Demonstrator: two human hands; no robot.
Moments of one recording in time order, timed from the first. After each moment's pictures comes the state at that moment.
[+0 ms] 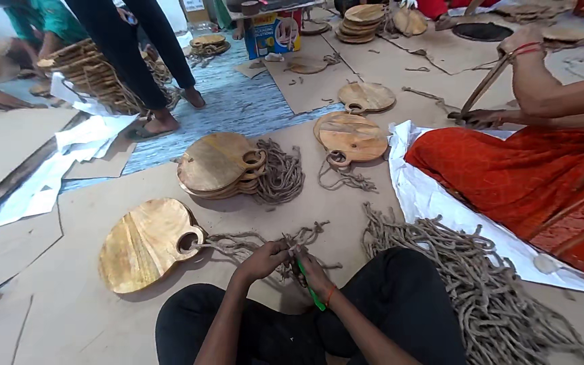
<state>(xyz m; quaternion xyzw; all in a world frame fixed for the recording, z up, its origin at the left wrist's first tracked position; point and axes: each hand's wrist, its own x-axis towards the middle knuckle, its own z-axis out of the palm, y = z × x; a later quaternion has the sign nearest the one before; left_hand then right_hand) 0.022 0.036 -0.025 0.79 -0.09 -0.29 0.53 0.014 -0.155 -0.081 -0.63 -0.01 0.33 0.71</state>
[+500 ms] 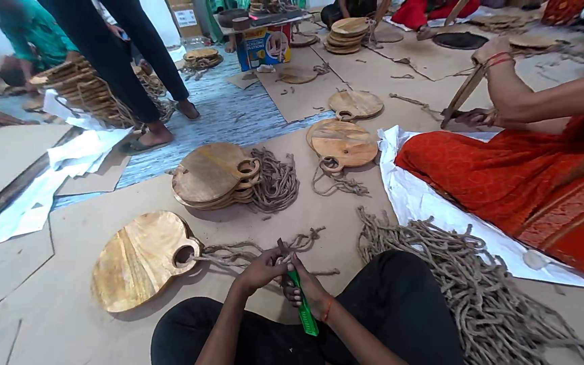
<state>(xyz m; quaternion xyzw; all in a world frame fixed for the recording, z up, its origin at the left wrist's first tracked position) 0.016 0.032 -0.032 0.70 -0.07 -0.26 0.66 0.000 -0.149 -0.057 -0.42 0.07 0.48 0.77</state>
